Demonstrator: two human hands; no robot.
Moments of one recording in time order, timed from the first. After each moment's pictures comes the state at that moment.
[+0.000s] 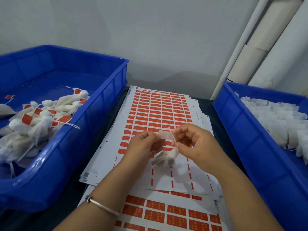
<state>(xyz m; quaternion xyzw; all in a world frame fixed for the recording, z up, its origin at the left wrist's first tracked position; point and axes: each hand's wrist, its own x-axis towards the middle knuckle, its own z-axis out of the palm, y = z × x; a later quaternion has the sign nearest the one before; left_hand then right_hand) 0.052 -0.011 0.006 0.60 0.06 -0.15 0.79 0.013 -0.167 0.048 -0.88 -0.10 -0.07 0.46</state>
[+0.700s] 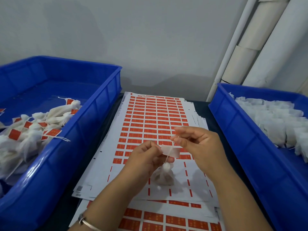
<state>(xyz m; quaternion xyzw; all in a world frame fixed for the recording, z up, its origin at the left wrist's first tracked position) 0.035 -0.016 0.023 0.64 0.02 -0.22 0.74 0.018 -0.166 0.052 -0.80 -0.02 -0.15 0.58</state>
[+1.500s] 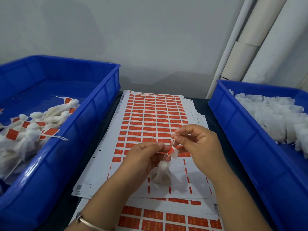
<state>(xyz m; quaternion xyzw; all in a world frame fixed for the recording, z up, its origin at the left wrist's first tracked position) 0.037 -0.013 0.021 0.63 -0.02 -0.23 0.74 0.020 -0.171 0.036 -0.80 -0.02 -0.17 0.58</state>
